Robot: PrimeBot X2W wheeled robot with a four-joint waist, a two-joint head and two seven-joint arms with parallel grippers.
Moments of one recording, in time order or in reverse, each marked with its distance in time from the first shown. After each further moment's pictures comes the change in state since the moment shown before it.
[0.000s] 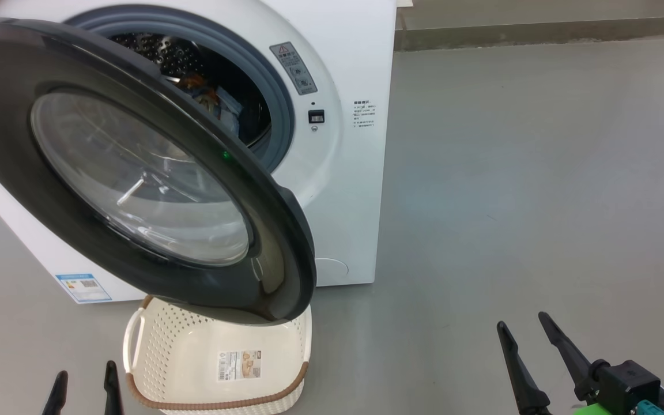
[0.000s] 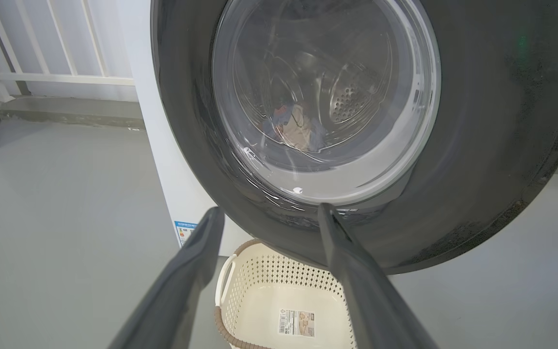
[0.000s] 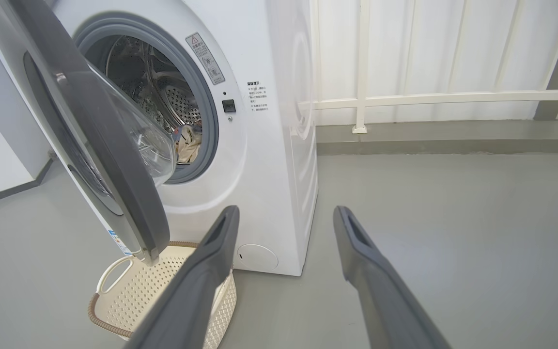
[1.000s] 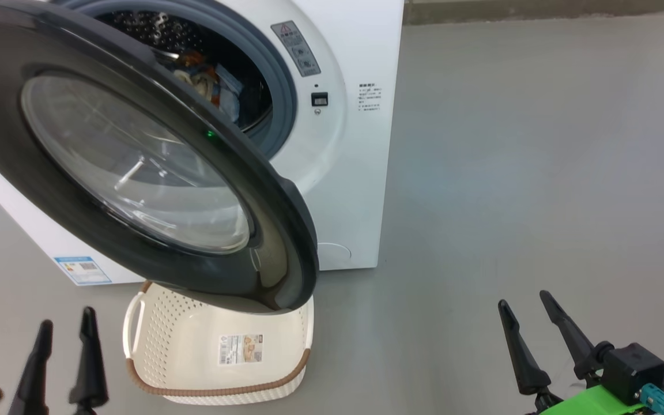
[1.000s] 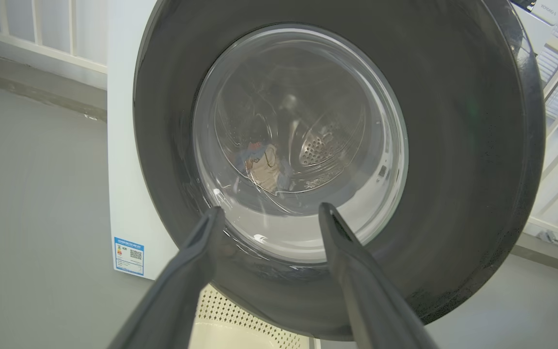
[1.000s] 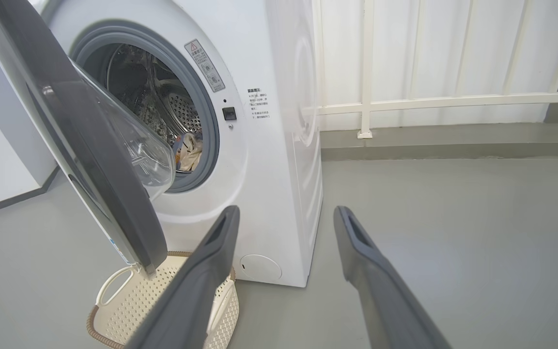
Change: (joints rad) left arm -0.079 -0.028 0.097 -0.133 -0.253 -0.114 0.106; right arm -0.066 -0.015 0.007 0.036 0.023 0.000 -0.038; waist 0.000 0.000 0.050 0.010
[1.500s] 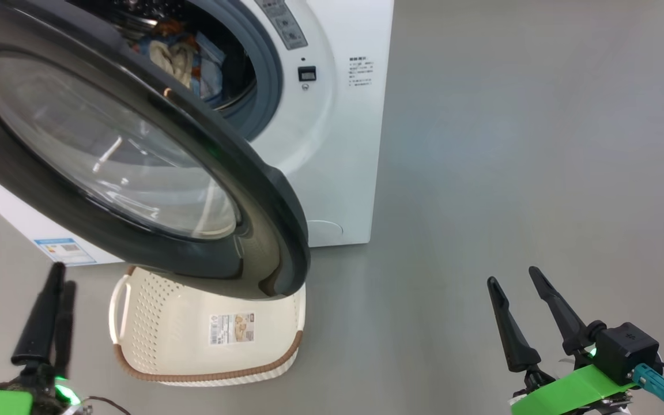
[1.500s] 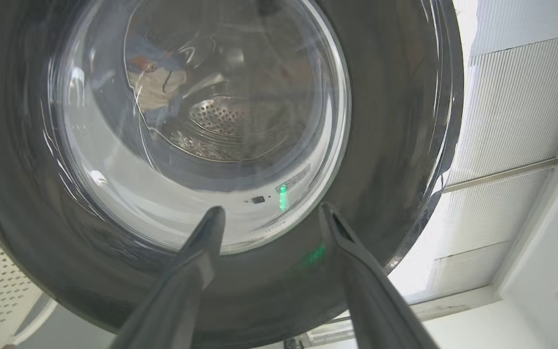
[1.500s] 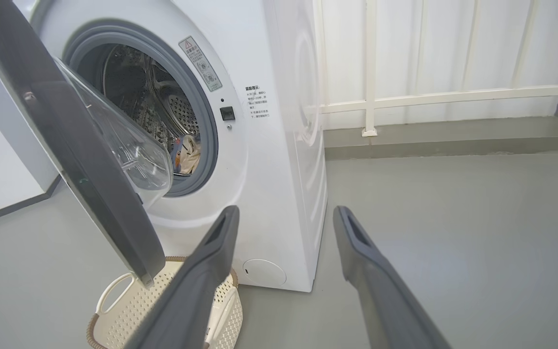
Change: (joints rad) left arm -0.129 -0.093 0.162 0.024 -0.954 -0.088 0.450; right arm -0.068 -0.002 0.032 0.023 0.017 0.000 -0.028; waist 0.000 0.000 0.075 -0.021
